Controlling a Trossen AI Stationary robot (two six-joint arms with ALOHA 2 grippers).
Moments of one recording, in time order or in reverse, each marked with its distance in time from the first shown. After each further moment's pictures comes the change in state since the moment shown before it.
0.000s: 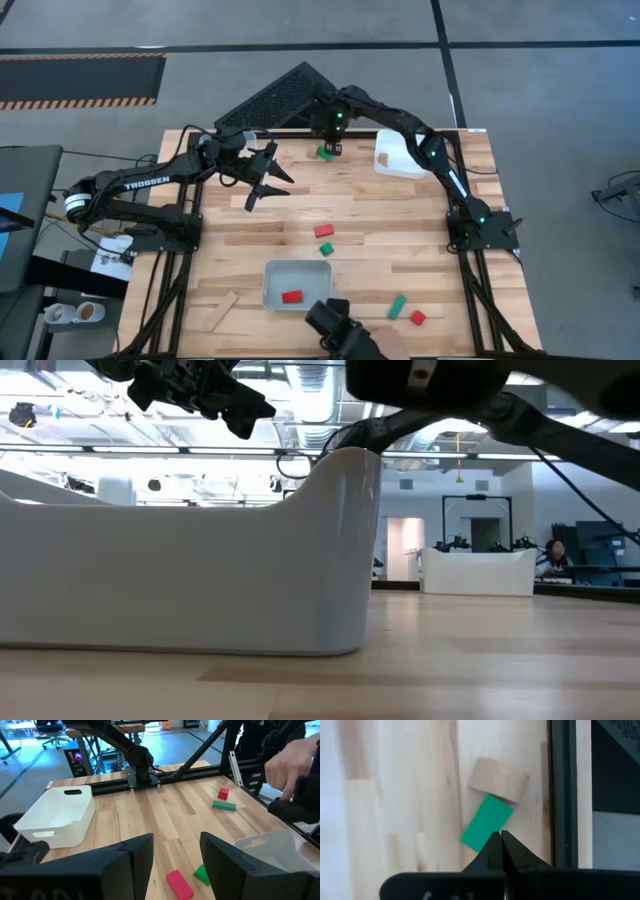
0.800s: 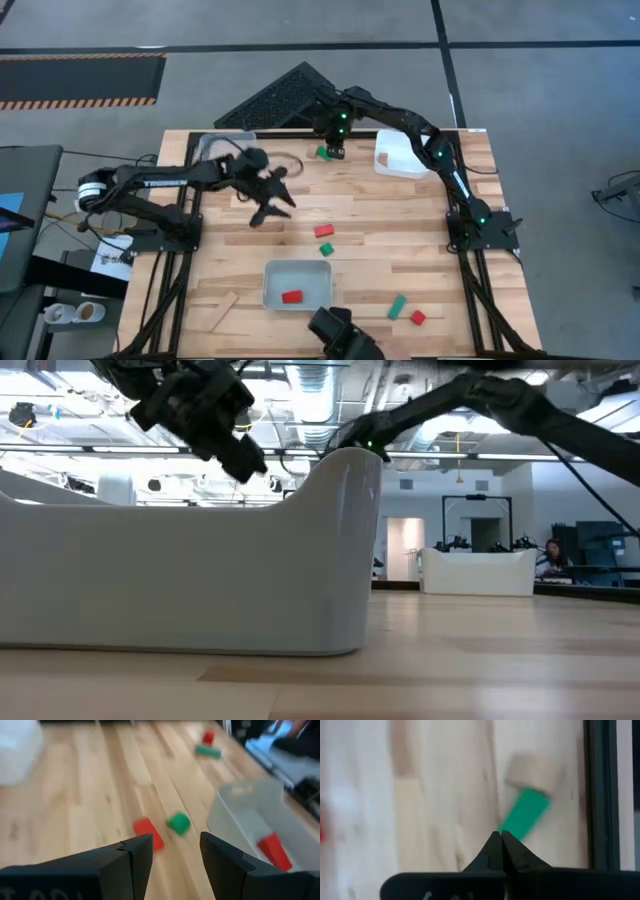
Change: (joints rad) left arm -0.126 0.152 -0.044 -0.119 -0.078 0.031; right arm 0.012 -0.077 -0.103 -0.006 -0.091 0.050
